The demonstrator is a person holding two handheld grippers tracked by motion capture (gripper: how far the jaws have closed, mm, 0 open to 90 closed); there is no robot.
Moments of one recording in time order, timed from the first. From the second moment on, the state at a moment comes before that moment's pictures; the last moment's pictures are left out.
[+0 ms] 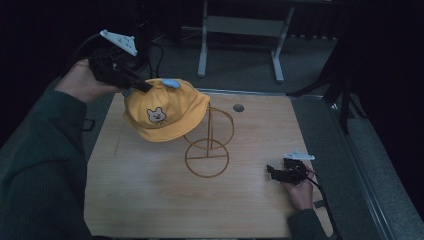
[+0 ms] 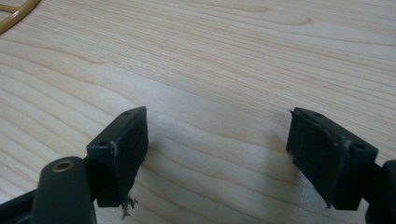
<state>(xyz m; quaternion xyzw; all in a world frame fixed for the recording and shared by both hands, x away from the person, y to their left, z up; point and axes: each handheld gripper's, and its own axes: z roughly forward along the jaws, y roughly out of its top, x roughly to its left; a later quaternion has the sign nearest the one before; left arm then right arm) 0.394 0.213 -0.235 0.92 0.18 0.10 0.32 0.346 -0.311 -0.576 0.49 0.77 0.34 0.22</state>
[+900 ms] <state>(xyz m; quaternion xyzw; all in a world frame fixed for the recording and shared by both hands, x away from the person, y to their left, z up) 0.402 0.177 -0.222 0.92 0.16 0.11 0.33 0.346 -0.311 -0.576 0.49 0.77 0.34 0.22</state>
